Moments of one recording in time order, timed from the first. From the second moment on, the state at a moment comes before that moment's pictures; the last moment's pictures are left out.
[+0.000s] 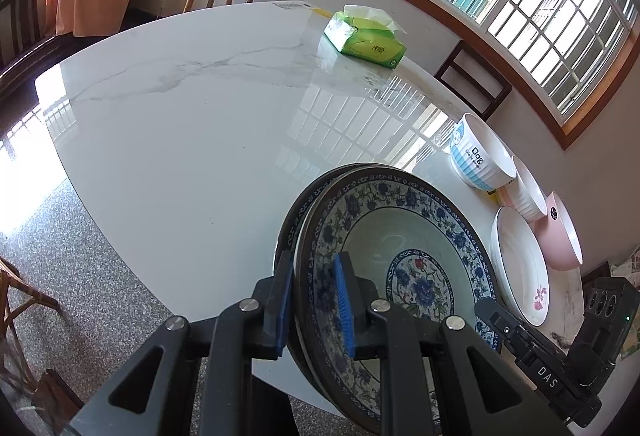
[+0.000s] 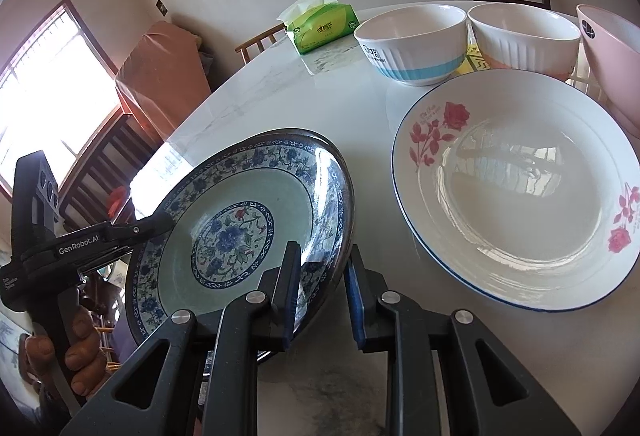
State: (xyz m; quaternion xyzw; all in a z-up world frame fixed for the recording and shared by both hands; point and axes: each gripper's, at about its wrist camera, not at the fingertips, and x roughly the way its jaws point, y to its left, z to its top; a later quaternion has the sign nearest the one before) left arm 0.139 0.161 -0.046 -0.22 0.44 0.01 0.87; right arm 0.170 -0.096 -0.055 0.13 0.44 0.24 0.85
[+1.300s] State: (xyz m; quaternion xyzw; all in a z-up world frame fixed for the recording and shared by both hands) left arm 0.093 0.073 -0.011 -0.13 0.40 -0.04 0.91; right arm 0.136 -0.114 -0.027 0.13 0.26 0.22 0.93
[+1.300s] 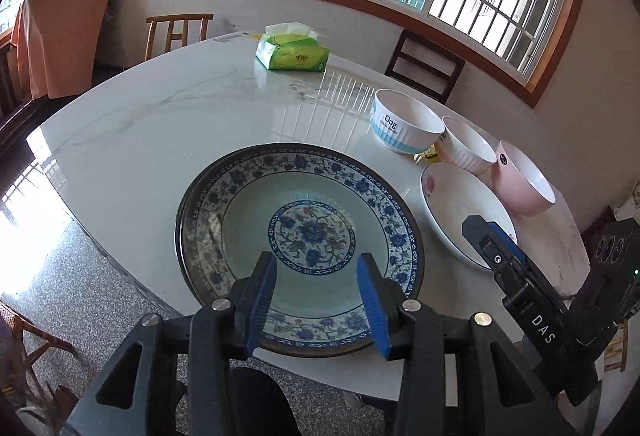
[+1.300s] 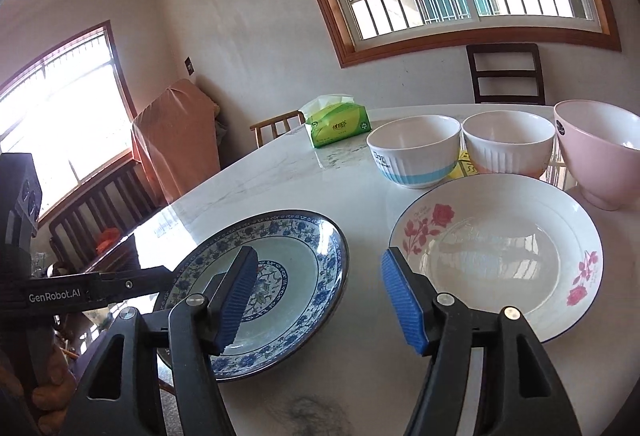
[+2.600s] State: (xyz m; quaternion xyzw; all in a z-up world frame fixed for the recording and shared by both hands) left arm 0.278 -0.049 -0.052 -0.15 0.56 -0.15 0.80; right arm 0.208 -0.273 -0.086 0.36 0.42 0.10 0.83
